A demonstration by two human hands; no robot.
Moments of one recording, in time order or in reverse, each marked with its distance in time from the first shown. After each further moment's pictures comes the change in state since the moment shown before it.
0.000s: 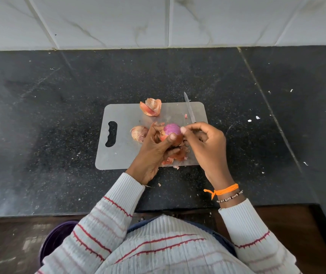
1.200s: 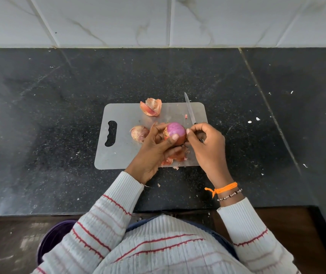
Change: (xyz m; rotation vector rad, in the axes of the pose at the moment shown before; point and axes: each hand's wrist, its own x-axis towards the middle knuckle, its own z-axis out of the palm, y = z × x) left_hand 0.004 -0.003 -0.005 0.046 -0.012 -0.012; right_hand 0.008 0.011 -0.001 -0.202 0.019 -0.075
